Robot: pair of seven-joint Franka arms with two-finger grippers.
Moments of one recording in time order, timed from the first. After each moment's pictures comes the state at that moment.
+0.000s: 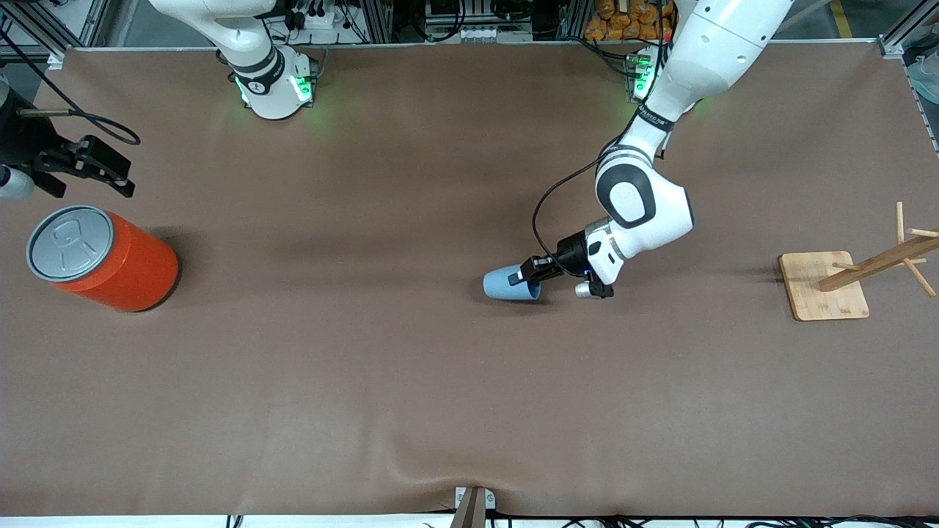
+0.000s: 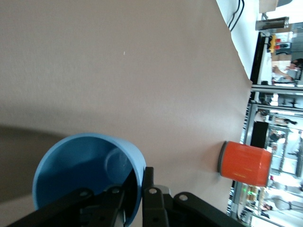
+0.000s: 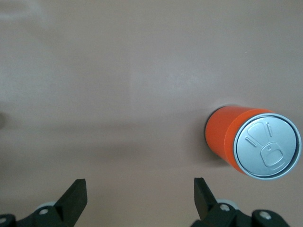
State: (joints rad) left arm -0.32 0.49 -0.24 -1.96 -1.57 2.60 0.59; right arm 0.03 -0.03 0.03 -1.54 -0.02 1.54 0.05
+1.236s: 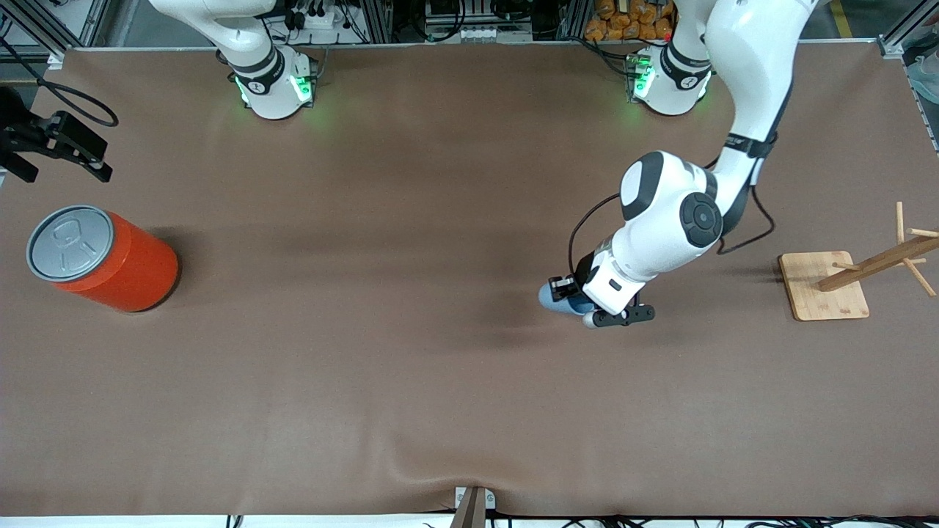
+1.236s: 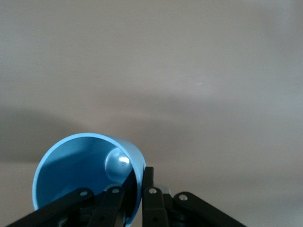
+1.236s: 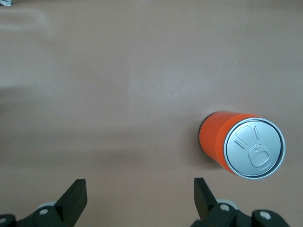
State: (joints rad) left arm -0.29 0.44 -0.19 -1.72 -0.23 2.27 -0.46; right arm 0.03 -0.03 0.02 -1.45 -0.03 1.49 0.04
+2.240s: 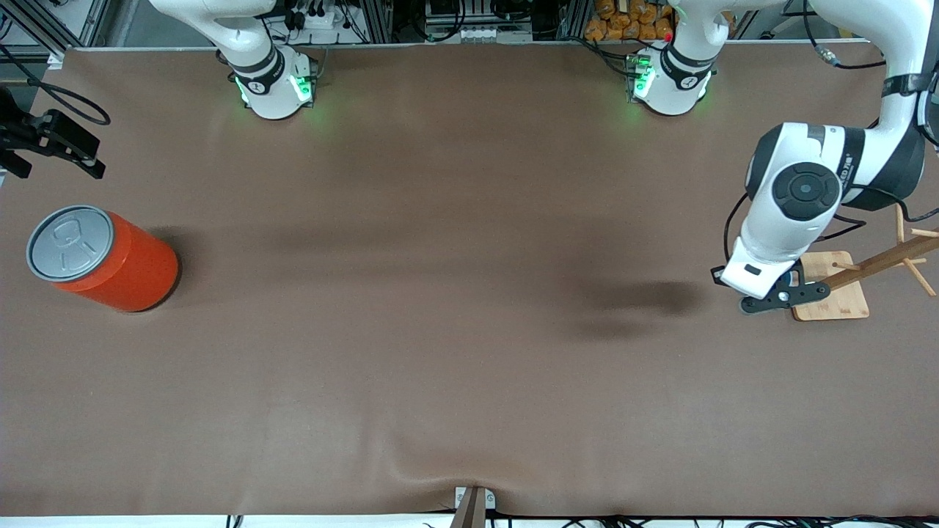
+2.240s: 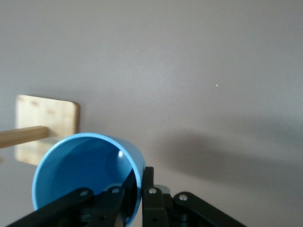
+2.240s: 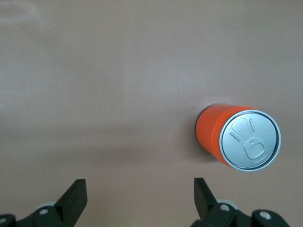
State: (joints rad) left arm 0.04 0.21 -0.17 -2.02 0.35 2.23 -0.51; right arm 0.02 -0.03 0.01 -1.45 -0.03 1.46 0.03
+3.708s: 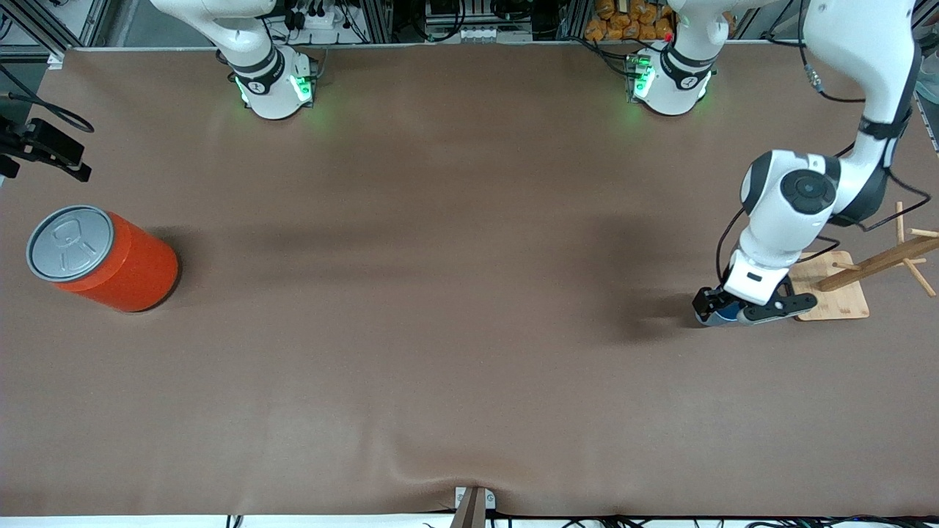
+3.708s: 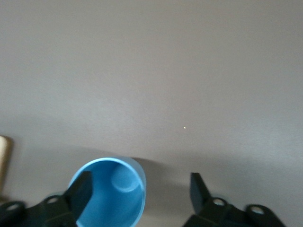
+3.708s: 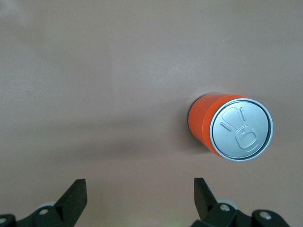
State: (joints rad) left arm 0.11 0.24 -0.20 -2.12 0.33 2.61 -0.54; right arm -0.02 -0.01 0.00 -1.45 -0.03 1.44 0.03
